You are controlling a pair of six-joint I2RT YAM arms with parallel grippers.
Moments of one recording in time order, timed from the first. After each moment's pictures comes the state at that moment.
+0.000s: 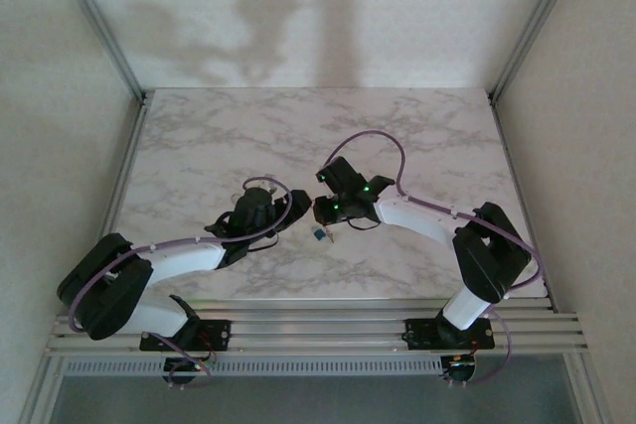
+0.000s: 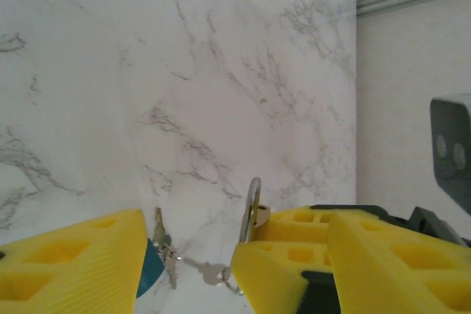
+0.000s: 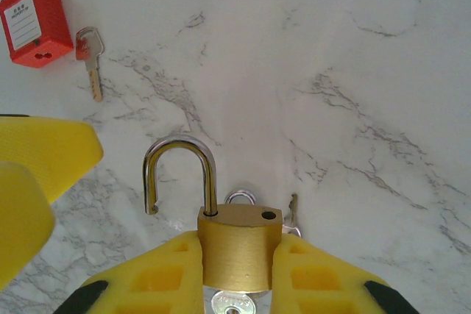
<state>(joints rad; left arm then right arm) -0.67 1.38 0.52 0.39 0.06 -1.17 0.82 1.64 1.10 -0.48 -0.09 0.47</state>
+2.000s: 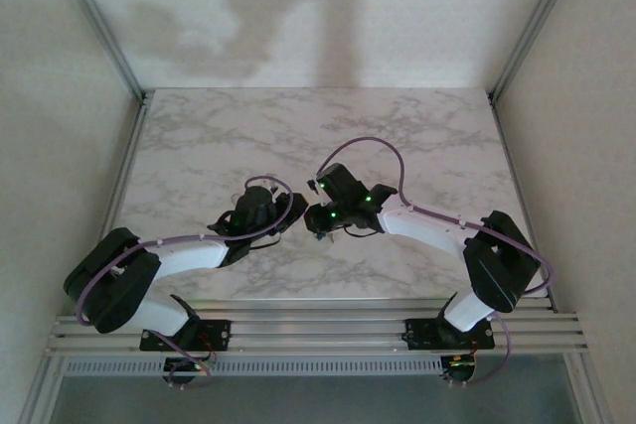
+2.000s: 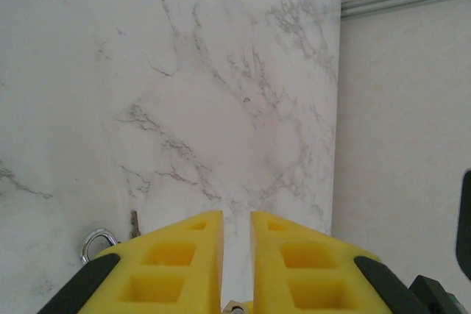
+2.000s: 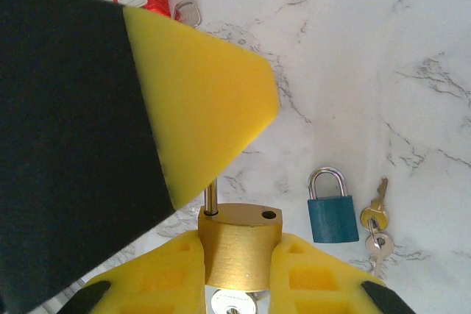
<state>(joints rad) -0.66 1.42 0.52 0.46 0.10 -1.23 0.88 1.57 1.05 -0.42 -0.19 0.46</state>
